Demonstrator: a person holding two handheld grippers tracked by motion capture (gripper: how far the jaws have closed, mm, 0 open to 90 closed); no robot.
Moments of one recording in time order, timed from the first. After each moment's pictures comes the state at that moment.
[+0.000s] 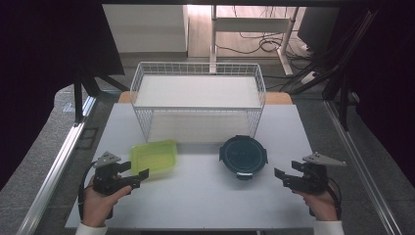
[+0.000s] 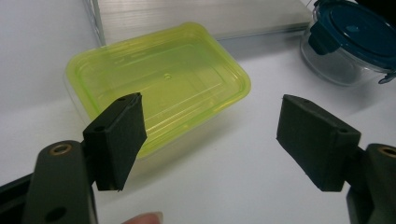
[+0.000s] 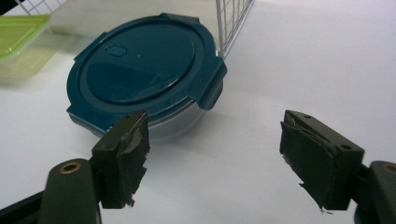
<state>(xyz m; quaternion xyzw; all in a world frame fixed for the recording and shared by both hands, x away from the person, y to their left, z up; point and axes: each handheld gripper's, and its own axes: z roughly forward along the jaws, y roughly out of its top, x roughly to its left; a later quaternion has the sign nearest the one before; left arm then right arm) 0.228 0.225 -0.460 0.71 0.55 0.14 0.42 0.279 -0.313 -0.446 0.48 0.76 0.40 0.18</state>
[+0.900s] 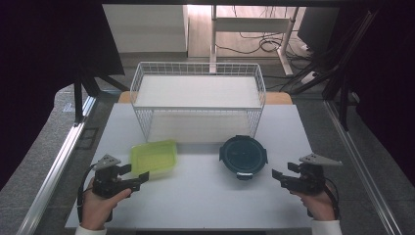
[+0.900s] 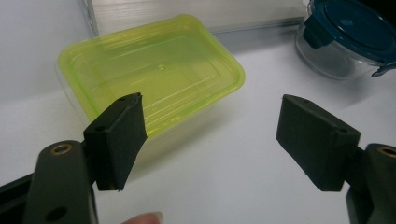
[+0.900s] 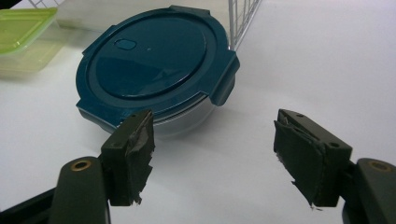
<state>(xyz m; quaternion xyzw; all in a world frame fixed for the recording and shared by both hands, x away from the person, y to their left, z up) 0.221 0.226 -0.461 0.71 0.54 0.13 0.43 0.279 -0.307 -0.448 0.48 0.76 0.40 0.16</state>
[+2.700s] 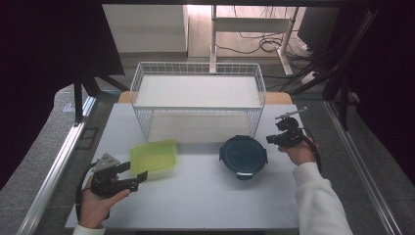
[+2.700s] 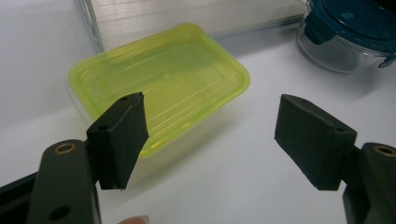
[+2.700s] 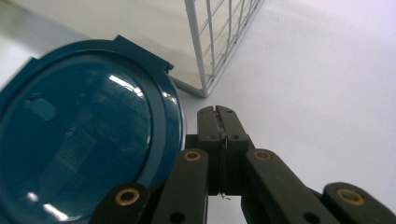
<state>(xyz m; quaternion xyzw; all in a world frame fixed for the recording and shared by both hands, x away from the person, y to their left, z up) 0.223 0.231 -0.463 0.73 0.51 0.16 0.43 0.413 -0.271 -0.427 0.46 0.84 0.28 0.11</state>
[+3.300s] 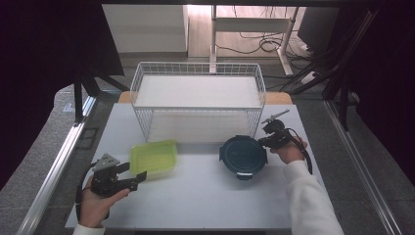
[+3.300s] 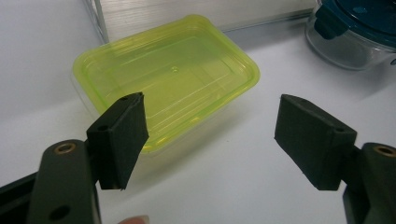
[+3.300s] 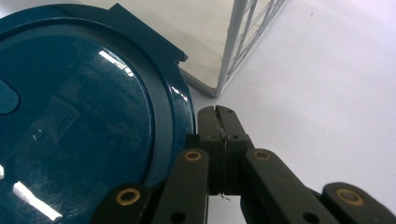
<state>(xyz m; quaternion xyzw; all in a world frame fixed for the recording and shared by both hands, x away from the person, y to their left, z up) 0.226 0.234 -0.469 0.73 0.52 0.15 0.42 0.426 -0.246 -0.452 0.41 0.87 0.23 0.12</state>
